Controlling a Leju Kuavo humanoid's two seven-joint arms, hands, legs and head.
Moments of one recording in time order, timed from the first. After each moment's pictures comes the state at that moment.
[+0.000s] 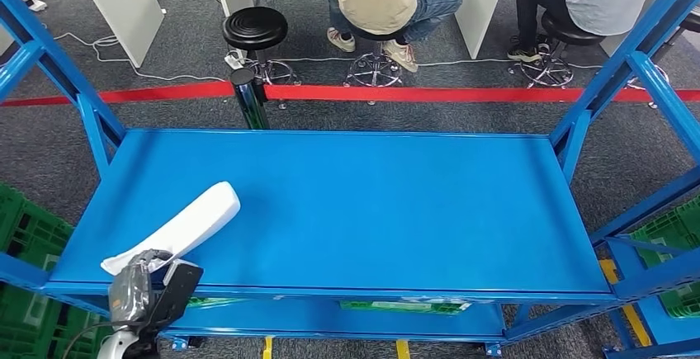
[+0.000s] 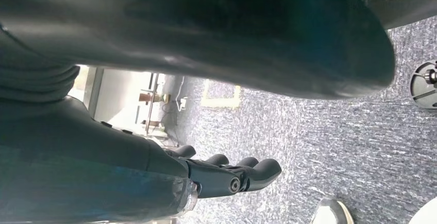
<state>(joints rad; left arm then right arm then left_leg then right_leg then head) 0.06 0.29 -0.38 -1.44 -0.79 0.69 0.31 -0.14 0.19 -1.31 -0.09 1.53 -0.15 0.27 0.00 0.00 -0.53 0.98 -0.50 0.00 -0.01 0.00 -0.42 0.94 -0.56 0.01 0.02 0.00</state>
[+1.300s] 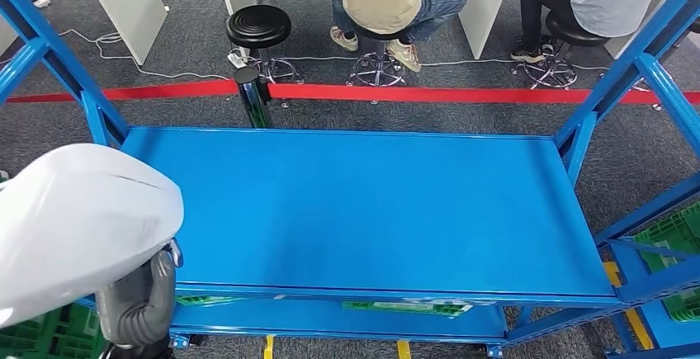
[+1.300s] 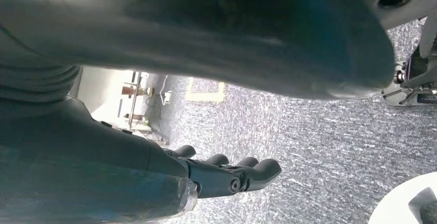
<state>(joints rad) 0.09 0.30 -0.59 -1.98 0.19 0.49 -0.64 -0.14 0.19 -1.31 -0.09 1.53 -0.16 0.19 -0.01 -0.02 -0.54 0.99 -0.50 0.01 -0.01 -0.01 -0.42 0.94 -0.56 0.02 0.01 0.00</state>
